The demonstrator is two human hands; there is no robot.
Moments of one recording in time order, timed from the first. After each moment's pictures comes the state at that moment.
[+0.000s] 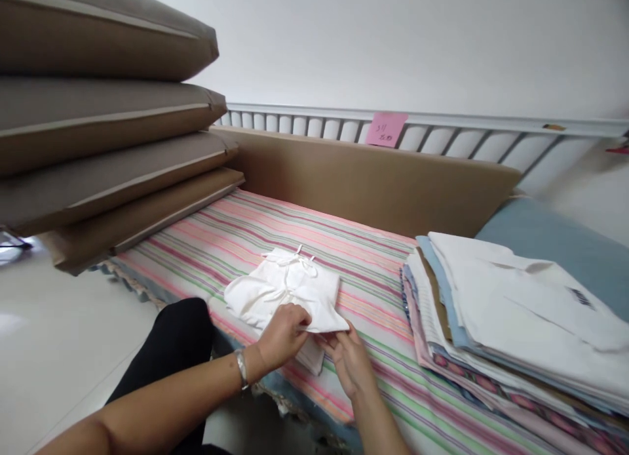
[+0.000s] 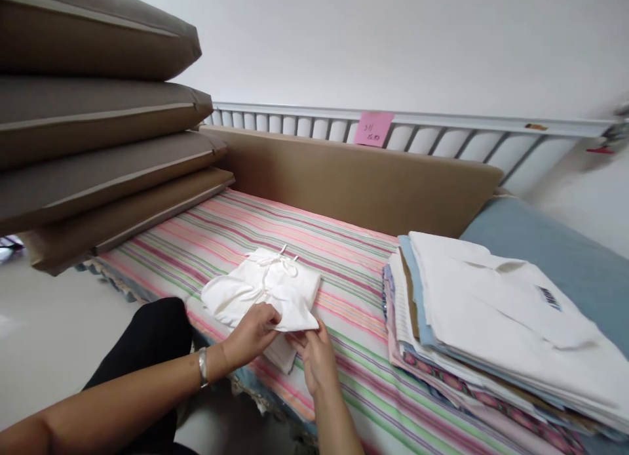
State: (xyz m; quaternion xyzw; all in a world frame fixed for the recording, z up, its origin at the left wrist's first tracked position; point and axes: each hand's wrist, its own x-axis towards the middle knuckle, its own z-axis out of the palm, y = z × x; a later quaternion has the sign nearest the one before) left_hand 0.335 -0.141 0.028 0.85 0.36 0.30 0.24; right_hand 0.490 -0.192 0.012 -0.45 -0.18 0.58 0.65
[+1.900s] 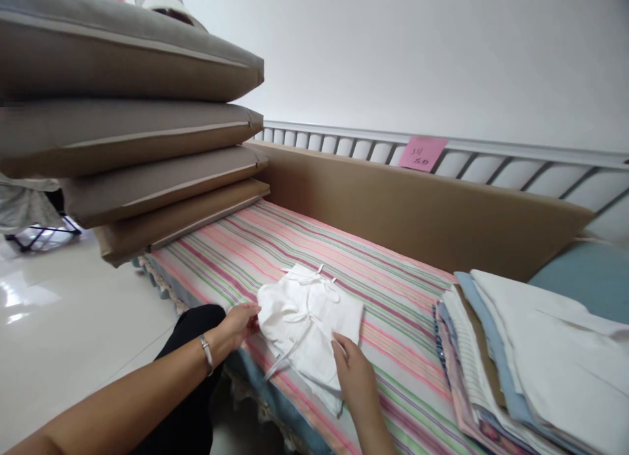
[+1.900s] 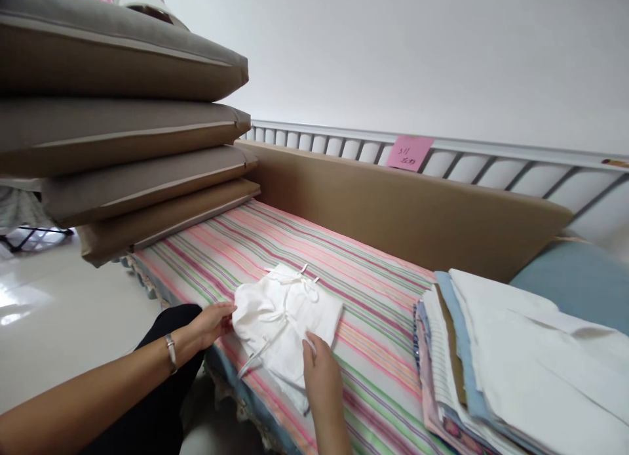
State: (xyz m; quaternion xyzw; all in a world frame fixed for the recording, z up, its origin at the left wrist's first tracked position) left_hand 0.226 -0.091 0.026 0.30 0.57 0.43 0.64; right_hand 0.479 -0.164 0.006 -0.69 -0.58 0.21 0.37
